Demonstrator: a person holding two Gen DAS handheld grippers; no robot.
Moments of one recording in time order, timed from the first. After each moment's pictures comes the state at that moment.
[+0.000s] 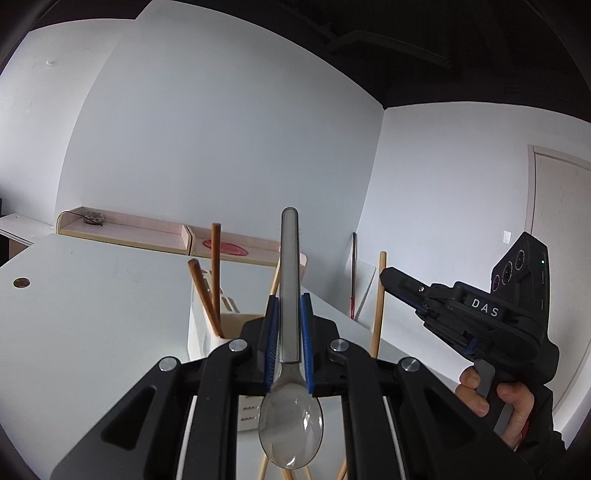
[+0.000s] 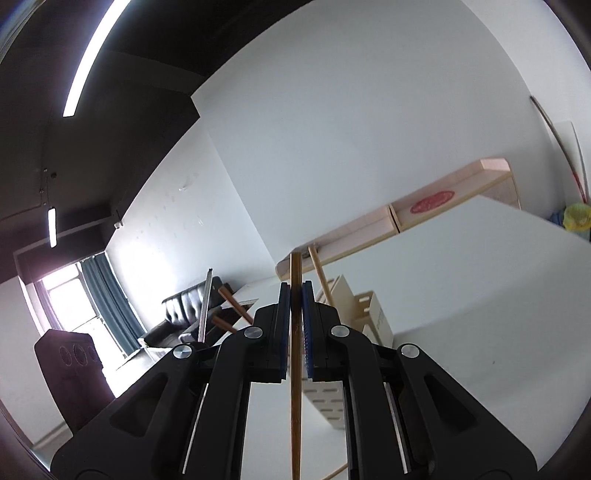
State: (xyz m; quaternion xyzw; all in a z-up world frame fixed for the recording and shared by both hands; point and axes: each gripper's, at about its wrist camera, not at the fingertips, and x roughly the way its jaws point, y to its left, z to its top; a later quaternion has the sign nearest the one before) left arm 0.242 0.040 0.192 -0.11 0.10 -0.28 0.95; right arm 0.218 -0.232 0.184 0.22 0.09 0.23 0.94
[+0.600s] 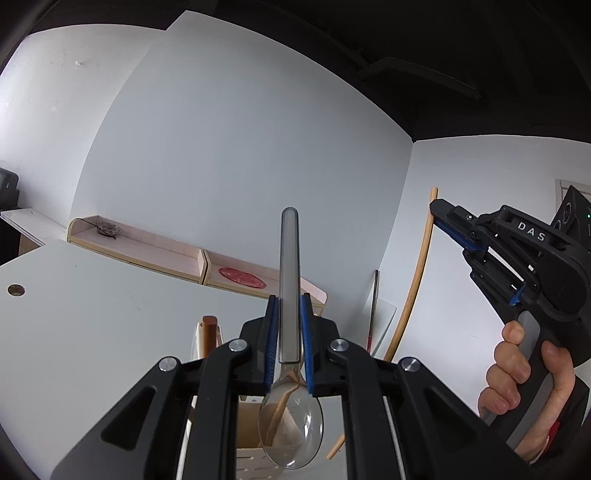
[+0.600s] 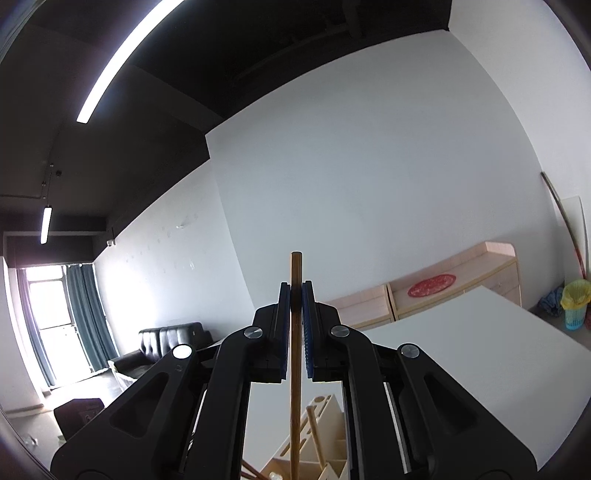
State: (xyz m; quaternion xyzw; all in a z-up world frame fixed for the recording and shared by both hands) left arm 0.311 0.013 0.220 -0.15 0.05 -0.22 0.96; right arm 0.283 -0.236 0.273 0.17 -0.03 0.20 0.96
